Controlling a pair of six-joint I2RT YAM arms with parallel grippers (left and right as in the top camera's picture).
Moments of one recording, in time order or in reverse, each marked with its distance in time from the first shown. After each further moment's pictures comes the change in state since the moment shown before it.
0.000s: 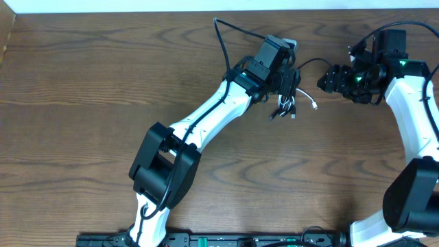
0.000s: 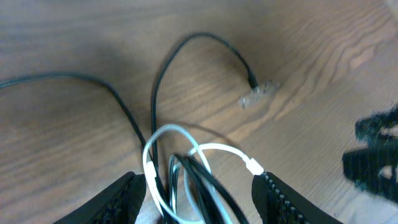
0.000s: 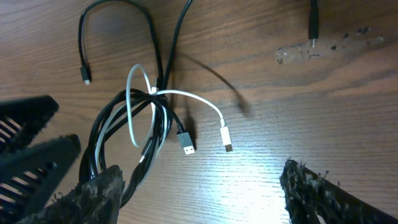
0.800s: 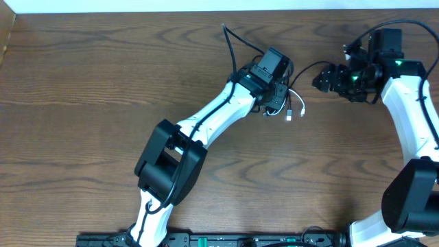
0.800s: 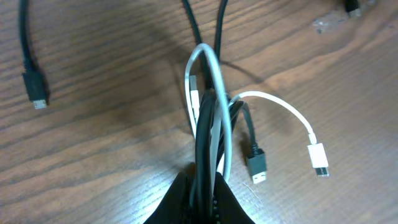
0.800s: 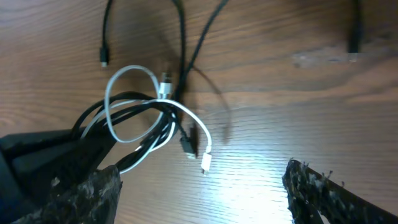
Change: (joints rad) left arm -0.008 0.038 0.000 -0.204 -0.109 0.079; right arm 0.029 0.000 0.000 0.019 -0.029 -0.002
